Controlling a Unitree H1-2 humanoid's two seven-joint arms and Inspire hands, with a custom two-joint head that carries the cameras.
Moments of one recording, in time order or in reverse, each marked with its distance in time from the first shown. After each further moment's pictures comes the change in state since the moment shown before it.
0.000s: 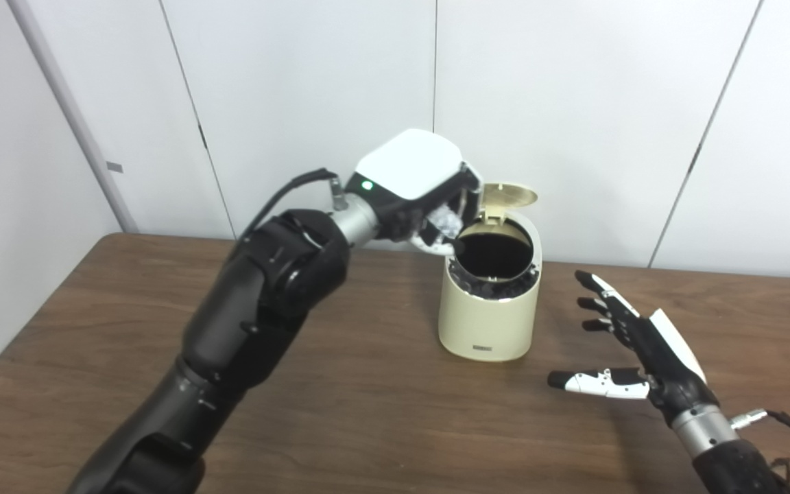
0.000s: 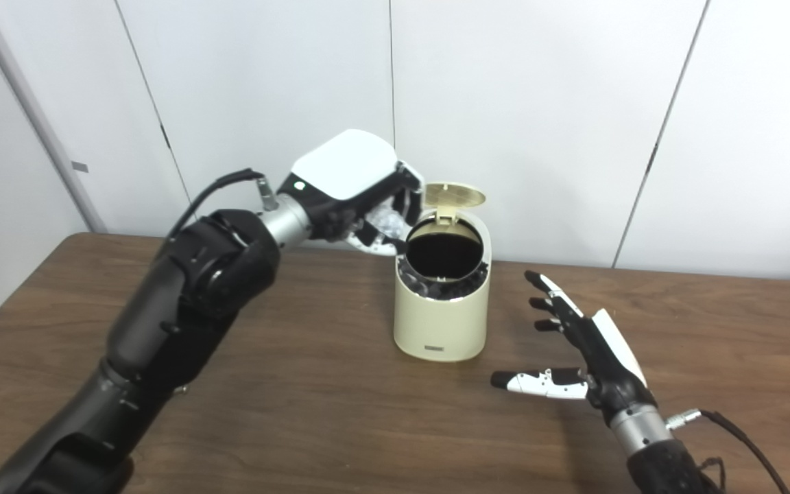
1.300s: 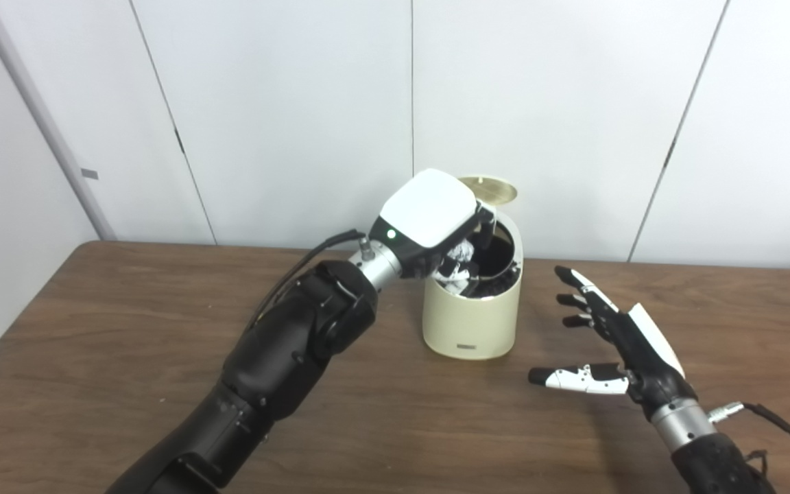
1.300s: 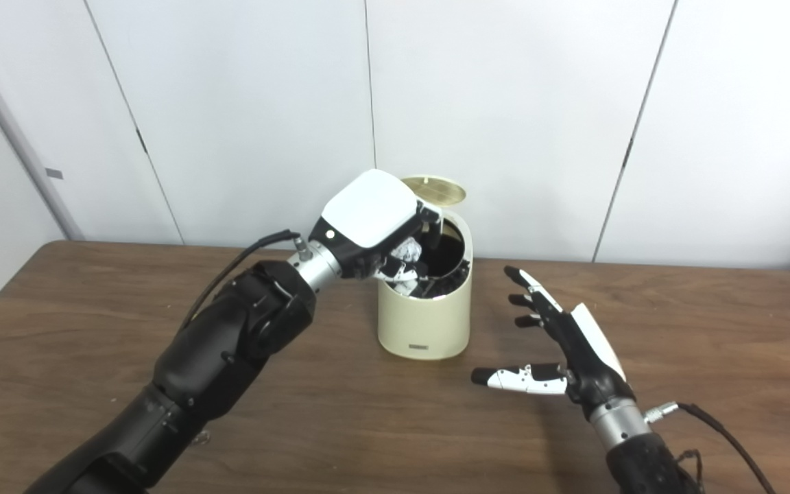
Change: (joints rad) left arm 0.033 -0.073 -0.105 0.310 0.182 -0.148 0.453; right arm 0.014 0.014 -0.005 -0.027 -0.019 0.004 -0.011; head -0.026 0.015
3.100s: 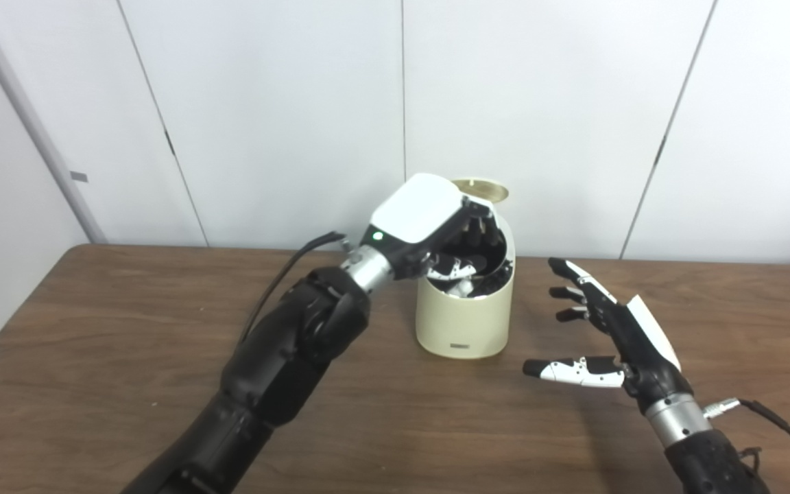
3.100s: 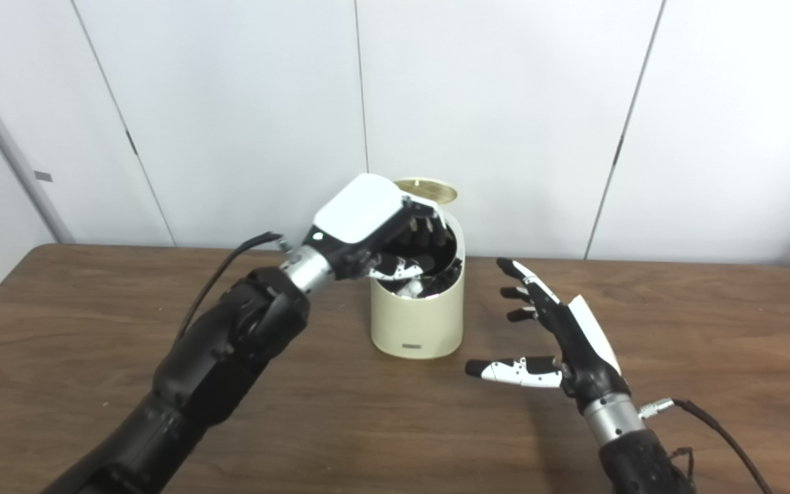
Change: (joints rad) left arm 0.056 -0.033 0.091 -0.018 -0.283 -0.067 0.023; right arm 0.004 0.019 -0.011 -0.024 0.005 -0.034 -0.031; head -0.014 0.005
